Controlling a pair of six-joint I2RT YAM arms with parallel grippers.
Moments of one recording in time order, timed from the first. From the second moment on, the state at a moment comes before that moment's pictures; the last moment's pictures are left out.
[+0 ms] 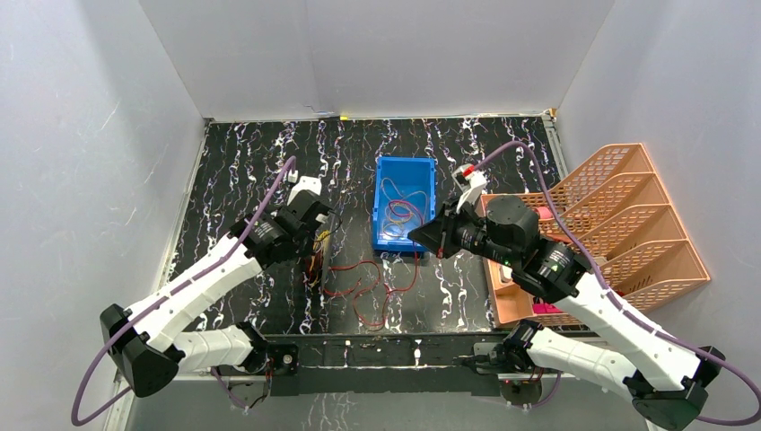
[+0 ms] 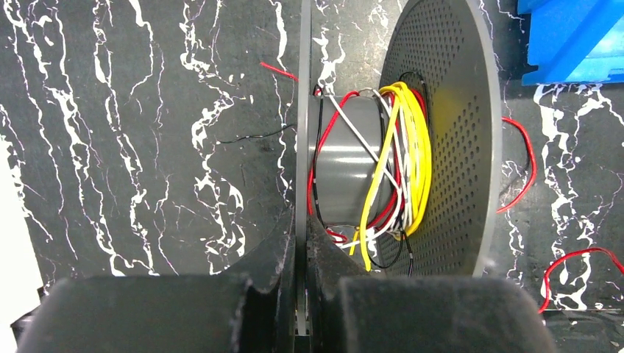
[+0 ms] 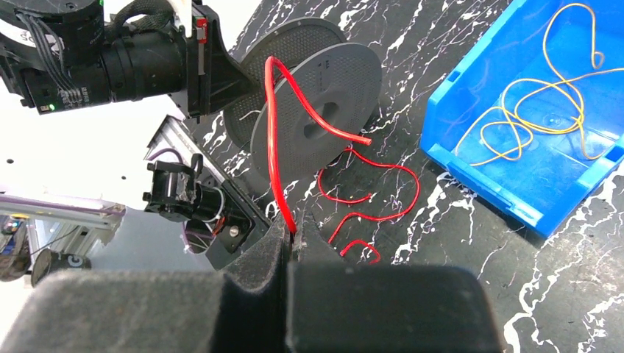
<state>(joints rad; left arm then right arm) -0.78 1.14 1.12 -1.05 -0.51 -0.47 0.88 0.82 0.97 -0.43 -0.11 0.56</state>
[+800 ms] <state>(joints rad) -0.80 1.06 1.10 -1.06 -0.22 -0.52 0.88 0.88 1.14 -0.47 -0.12 0.52</state>
